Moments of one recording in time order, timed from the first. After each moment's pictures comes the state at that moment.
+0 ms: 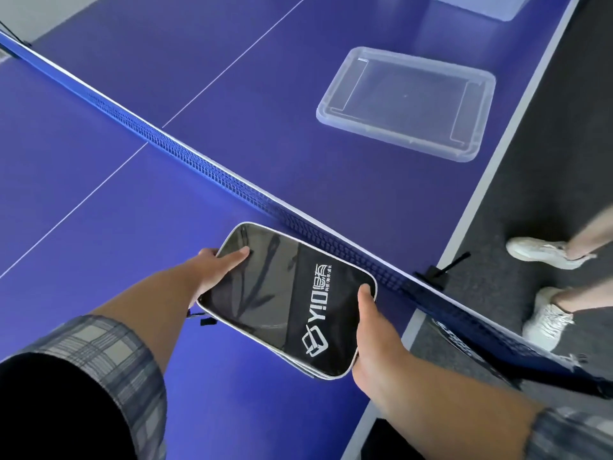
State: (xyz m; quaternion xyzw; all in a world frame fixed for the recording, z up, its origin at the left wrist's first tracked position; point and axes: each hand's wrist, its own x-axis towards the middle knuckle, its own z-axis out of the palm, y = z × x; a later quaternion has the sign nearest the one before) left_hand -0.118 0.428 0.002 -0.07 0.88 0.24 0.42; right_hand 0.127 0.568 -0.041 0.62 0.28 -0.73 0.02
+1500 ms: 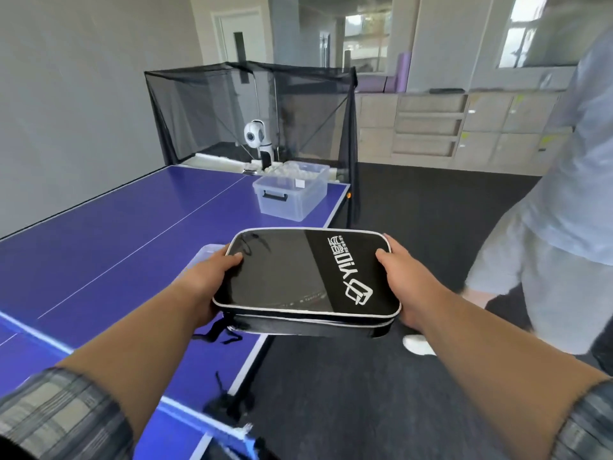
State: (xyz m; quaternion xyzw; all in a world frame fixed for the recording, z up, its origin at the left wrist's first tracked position) left_hand 0.184 0.757 0.283 0.19 0.67 0.61 0.37; right_hand 0.424 0.954 0.263 0.34 0.52 -0.73 -0.27
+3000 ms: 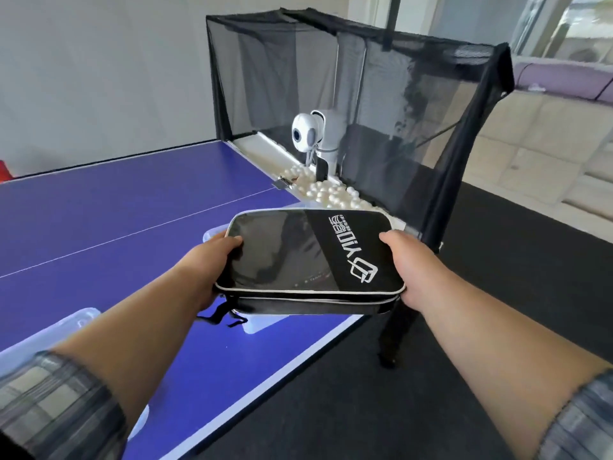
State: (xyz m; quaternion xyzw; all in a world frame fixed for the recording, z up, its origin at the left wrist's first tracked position) left_hand -0.137 1.447 0.243 -0.09 0.70 0.68 0.18; right_hand -0.027 1.731 0.262 0.31 0.61 -0.72 -0.10
